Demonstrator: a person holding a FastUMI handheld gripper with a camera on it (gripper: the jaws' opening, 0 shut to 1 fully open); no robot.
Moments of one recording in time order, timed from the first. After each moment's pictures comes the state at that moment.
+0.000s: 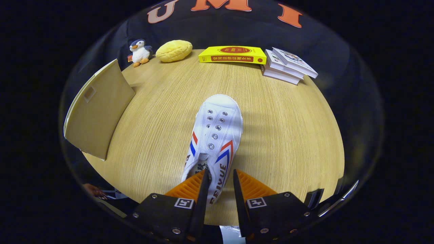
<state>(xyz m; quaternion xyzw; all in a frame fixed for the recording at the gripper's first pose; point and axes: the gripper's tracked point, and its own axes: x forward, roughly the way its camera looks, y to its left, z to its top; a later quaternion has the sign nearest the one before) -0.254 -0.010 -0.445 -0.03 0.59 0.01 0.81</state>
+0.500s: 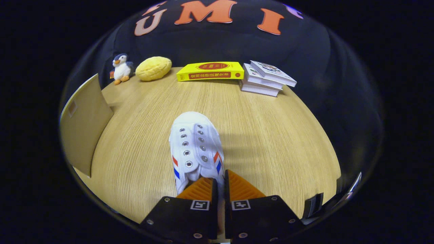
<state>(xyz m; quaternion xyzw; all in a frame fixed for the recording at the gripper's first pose) -0.216 -0.043 -0.468 -0.02 0.51 -0.07 0.86</state>
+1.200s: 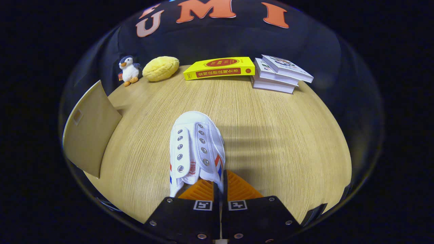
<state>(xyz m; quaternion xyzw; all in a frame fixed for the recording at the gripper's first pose) -0.198 -0.035 -0.474 0.04 0.53 -0.01 0.85</state>
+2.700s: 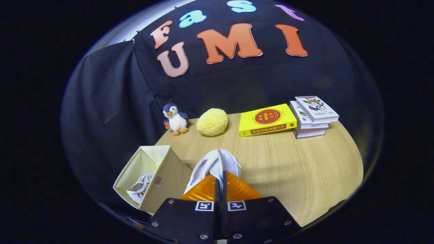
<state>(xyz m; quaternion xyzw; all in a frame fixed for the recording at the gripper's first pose) -0.113 0.105 -0.276 0.13 0.38 0.09 0.91</state>
